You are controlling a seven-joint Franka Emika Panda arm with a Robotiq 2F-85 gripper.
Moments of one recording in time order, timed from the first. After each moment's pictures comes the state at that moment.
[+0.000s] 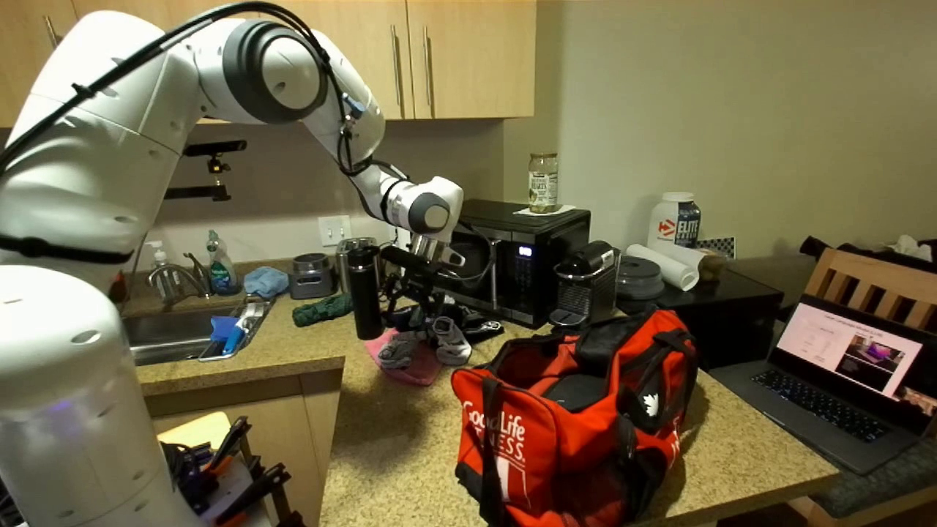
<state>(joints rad) 0.16 0.55 0.17 -1.83 0.13 2.04 -0.20</state>
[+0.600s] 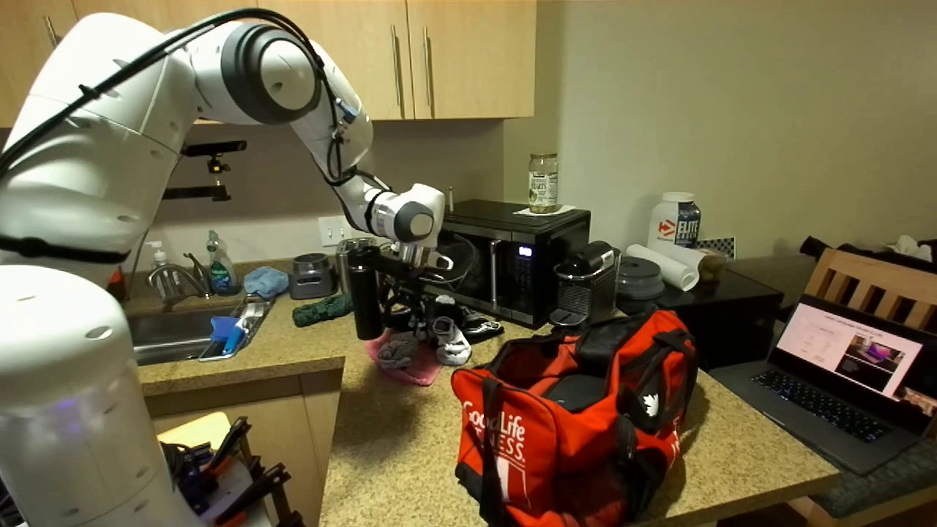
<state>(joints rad) 0.22 0.54 0.16 -1.89 0.08 2.17 -0.03</state>
